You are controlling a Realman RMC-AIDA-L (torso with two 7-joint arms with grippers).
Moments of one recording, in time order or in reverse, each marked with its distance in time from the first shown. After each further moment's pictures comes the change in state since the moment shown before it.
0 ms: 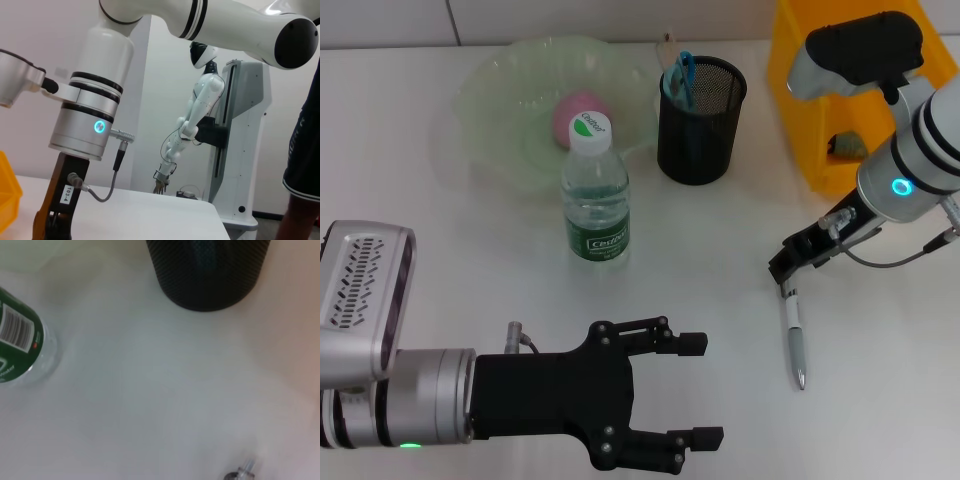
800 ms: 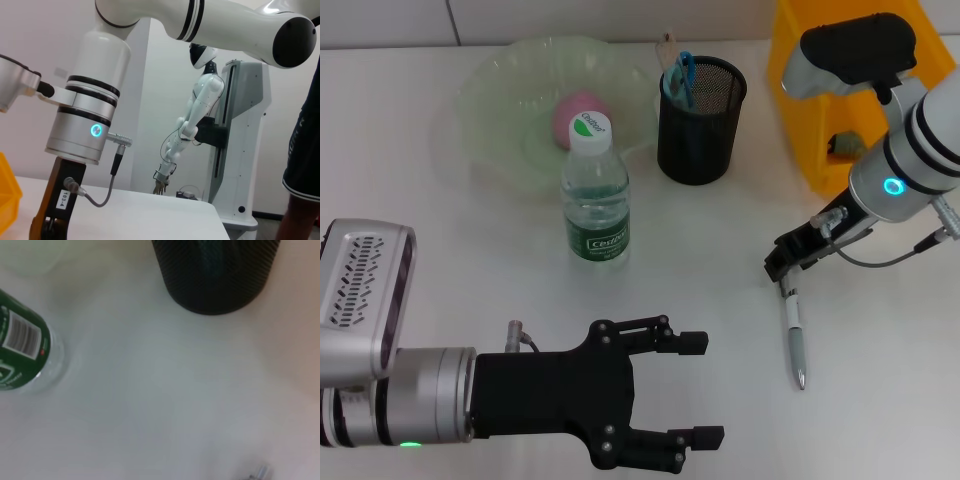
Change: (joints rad) left arm 0.000 0.000 0.000 0.005 0.000 0.000 -0.003; right arm 0.017 -0.002 0.002 0.039 0.024 0.023 0.000
